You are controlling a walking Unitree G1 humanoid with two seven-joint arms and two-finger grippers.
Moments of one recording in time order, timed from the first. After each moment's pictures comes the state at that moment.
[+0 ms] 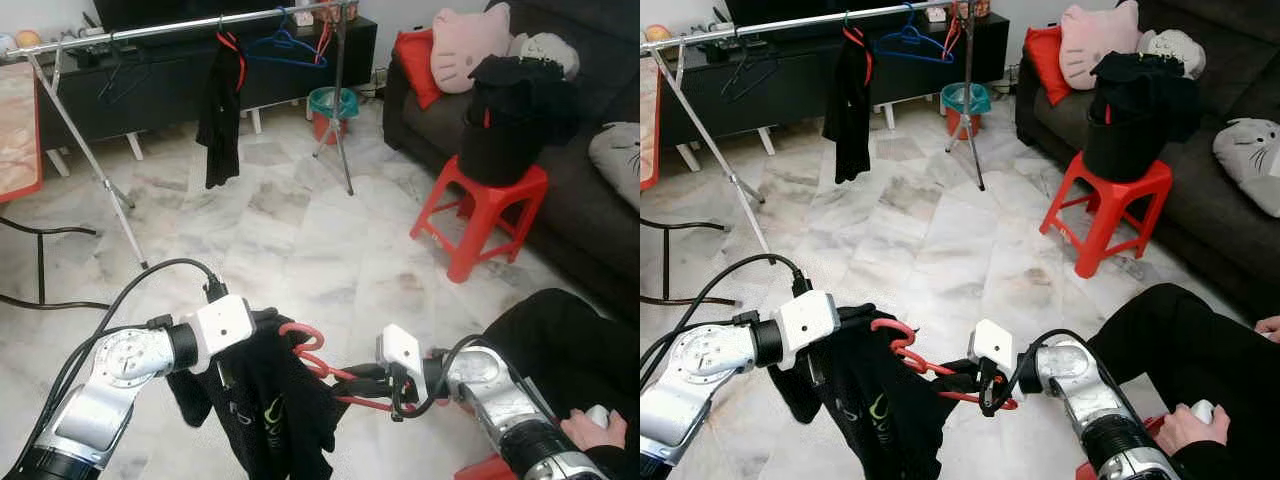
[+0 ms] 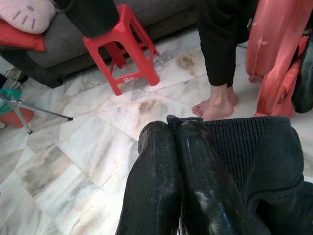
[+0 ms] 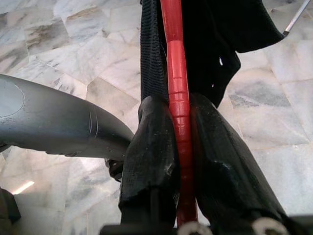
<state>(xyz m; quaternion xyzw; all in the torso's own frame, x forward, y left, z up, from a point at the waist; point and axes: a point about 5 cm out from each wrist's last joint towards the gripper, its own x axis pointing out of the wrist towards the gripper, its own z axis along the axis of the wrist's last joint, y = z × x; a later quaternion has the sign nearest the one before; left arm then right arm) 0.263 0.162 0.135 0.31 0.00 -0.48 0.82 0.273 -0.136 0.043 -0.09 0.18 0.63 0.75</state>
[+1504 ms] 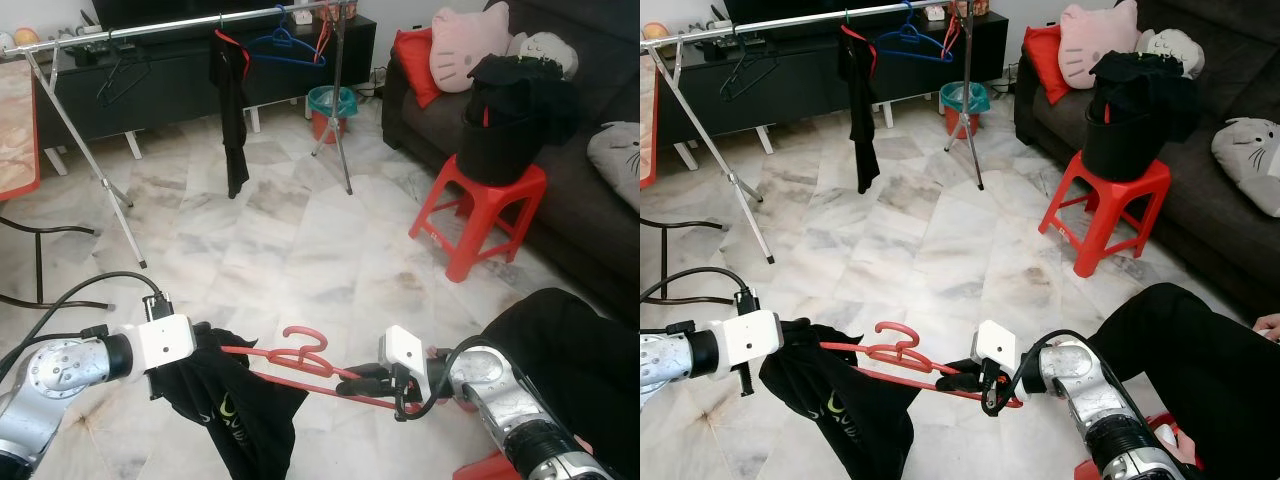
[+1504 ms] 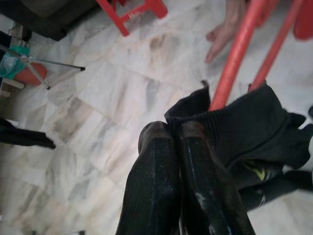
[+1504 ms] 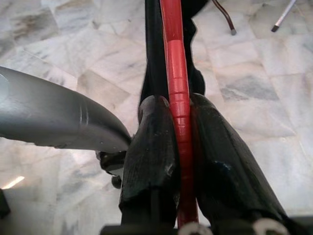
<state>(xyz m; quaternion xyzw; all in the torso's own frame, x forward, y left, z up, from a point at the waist) 0.261 0.238 0.122 0.44 0.07 -0.44 0.78 0.275 -0.142 0.043 -0.12 0.18 0.62 0.75</state>
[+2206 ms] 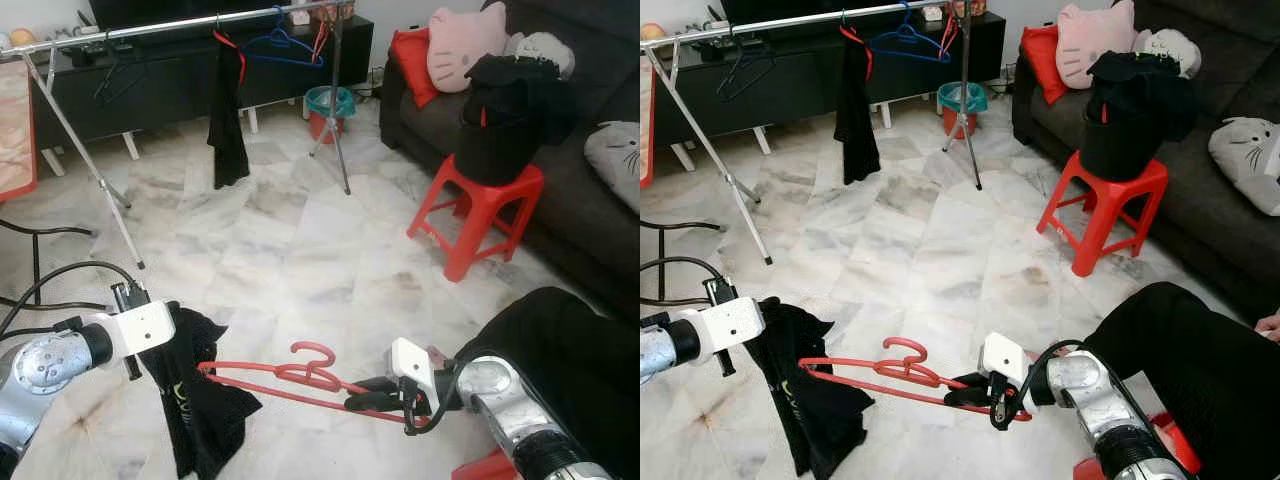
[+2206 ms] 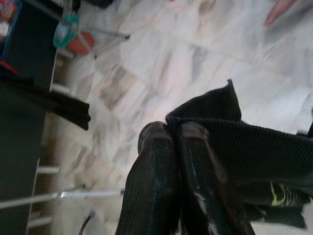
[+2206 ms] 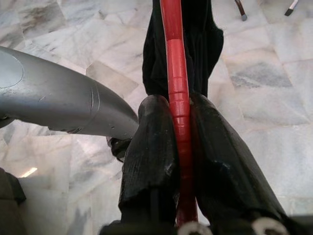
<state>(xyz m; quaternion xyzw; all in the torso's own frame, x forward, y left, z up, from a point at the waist) 0.275 0.268 0.118 0.49 0.07 -0.33 0.81 0.264 -0.150 0.034 -0.11 0.21 0.63 0.74</state>
